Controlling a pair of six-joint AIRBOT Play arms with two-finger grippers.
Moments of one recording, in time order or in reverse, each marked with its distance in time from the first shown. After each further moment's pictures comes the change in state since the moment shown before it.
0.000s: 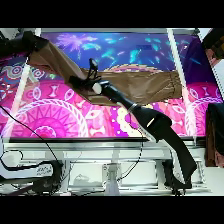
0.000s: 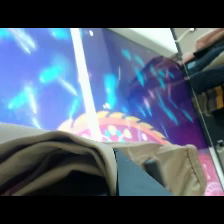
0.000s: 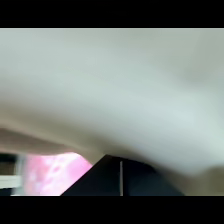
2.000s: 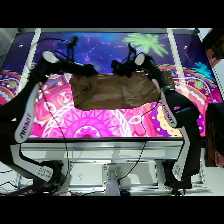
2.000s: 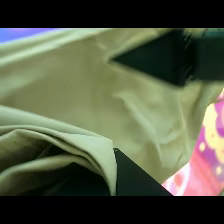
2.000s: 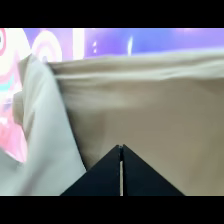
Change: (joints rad) left arm -0.488 -0.271 0.000 0.246 0.030 0.044; right arm -0.416 0.103 0.001 0.018 0.501 -0.220
